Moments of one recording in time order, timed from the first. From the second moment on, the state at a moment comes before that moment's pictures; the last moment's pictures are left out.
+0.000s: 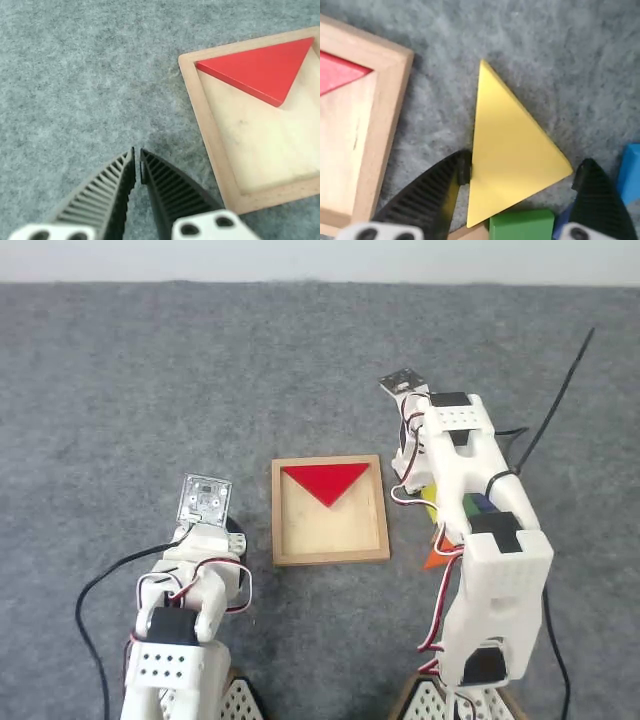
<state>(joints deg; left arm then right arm) -2.5 -85.3 97.3 46.6 -0.2 -9.3 30.0 -1.4 70.2 19.6</state>
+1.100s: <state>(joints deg) -2.5 -85.3 97.3 46.6 -0.2 -12.7 15.2 10.3 70.2 15.4</state>
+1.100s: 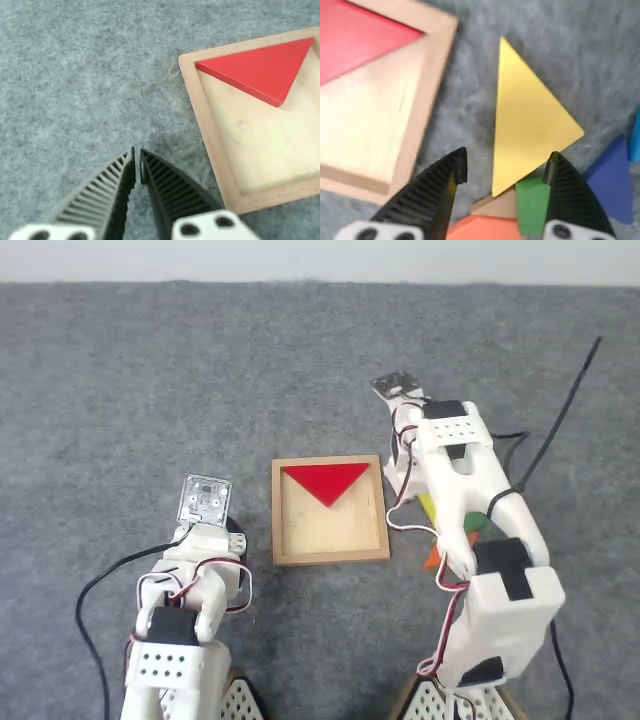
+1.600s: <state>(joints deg) -2.5 -85.3 97.3 46.6 -0.2 -9.1 24.1 4.9 68.2 24.3</state>
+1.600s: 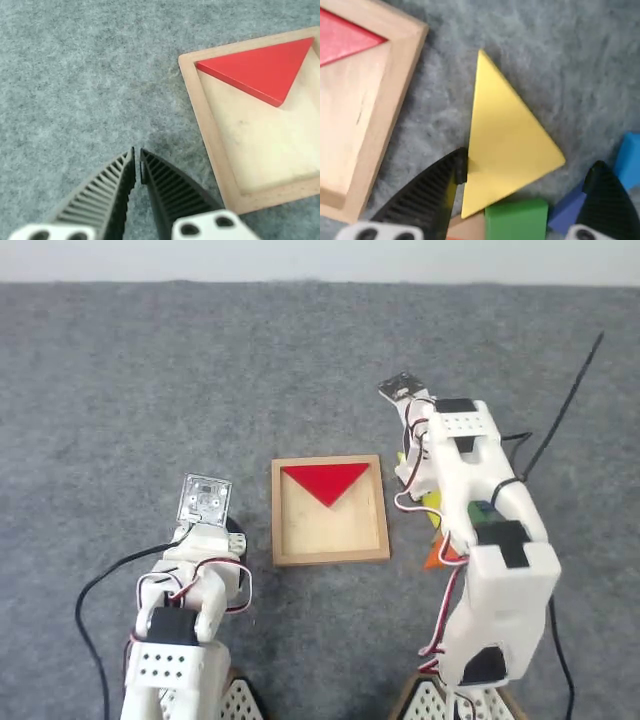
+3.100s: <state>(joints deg) -2.5 -85.3 97.3 46.6 -0.2 -10.8 10.2 15.4 63.7 22.1</state>
